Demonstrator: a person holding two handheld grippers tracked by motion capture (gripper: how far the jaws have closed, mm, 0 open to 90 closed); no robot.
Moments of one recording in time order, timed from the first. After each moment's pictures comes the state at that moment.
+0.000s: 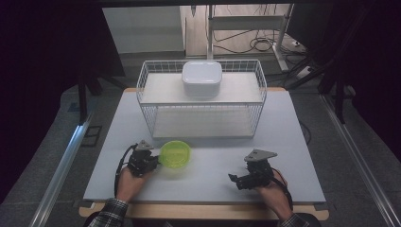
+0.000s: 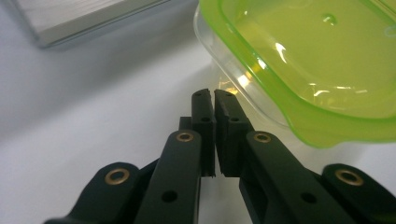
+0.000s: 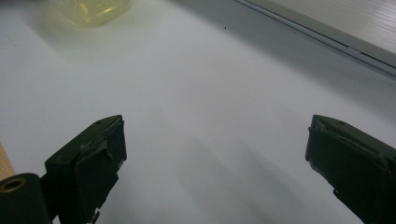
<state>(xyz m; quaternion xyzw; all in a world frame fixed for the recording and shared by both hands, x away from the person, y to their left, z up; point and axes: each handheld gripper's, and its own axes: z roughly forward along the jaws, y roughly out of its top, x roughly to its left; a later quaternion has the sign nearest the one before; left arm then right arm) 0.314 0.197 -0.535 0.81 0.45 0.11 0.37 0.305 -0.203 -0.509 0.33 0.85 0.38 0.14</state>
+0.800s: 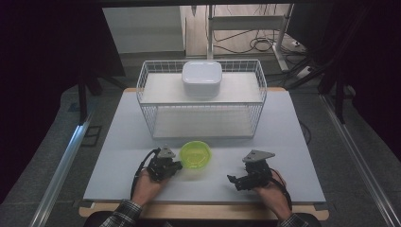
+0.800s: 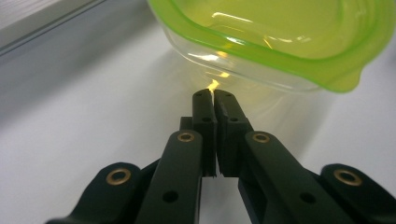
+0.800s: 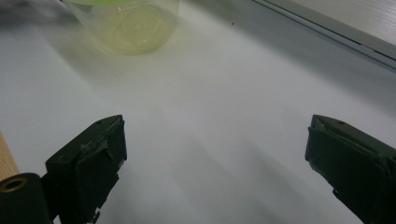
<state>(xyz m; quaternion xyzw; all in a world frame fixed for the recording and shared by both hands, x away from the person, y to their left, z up) 0.306 0.134 -0.535 0.84 0.37 0.10 0.38 0.305 -0.199 -0.511 0.33 0.86 0.37 0.13</state>
